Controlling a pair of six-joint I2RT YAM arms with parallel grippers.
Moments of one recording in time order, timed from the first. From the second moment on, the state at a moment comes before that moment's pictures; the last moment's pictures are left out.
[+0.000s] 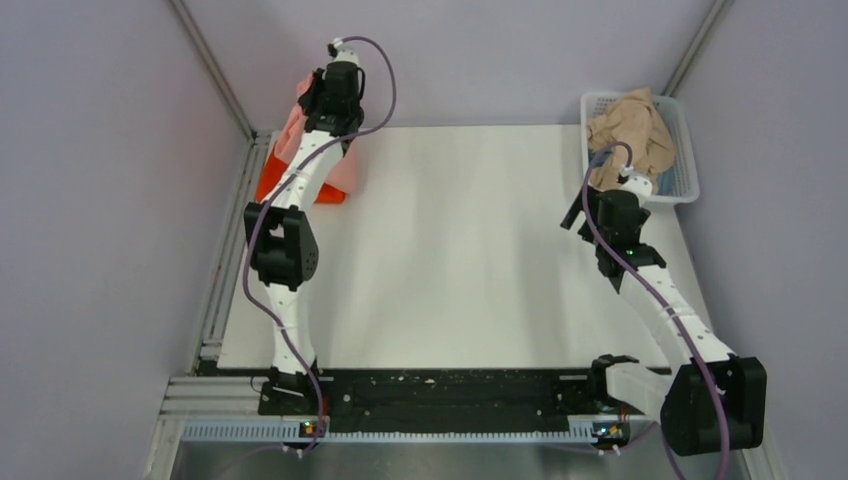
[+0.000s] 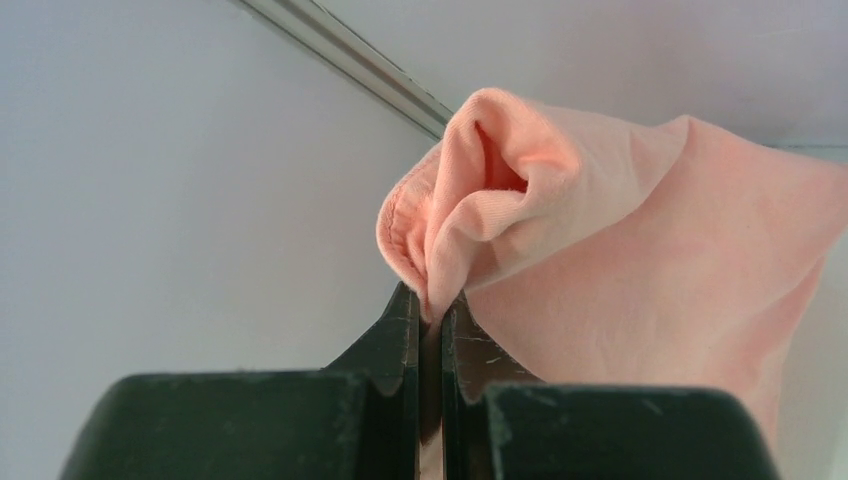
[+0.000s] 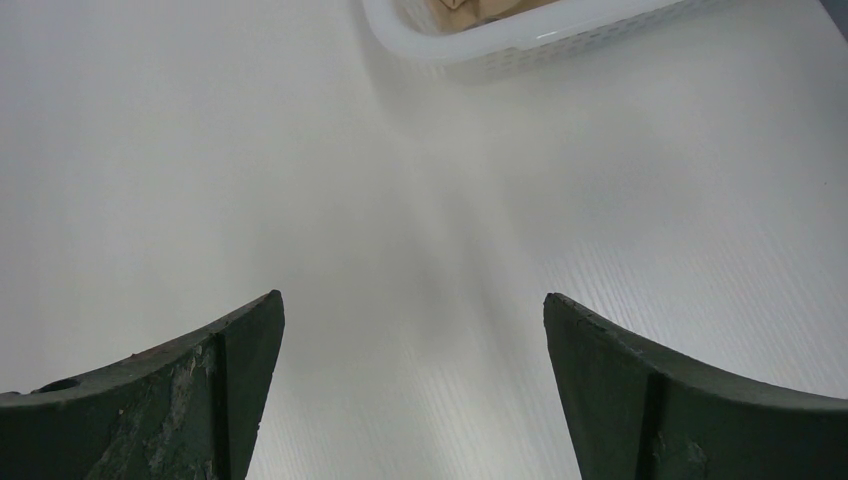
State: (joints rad) left arm -0.21 2.11 2.05 -0.23 -0.82 0.45; right arm 0.11 1.08 0.71 -0.18 0.30 0.41
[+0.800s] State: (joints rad) left arm -0.16 2.20 1.71 0.43 -0.99 0.61; right arm 0.11 1.13 0.72 -0.18 0.30 0.41
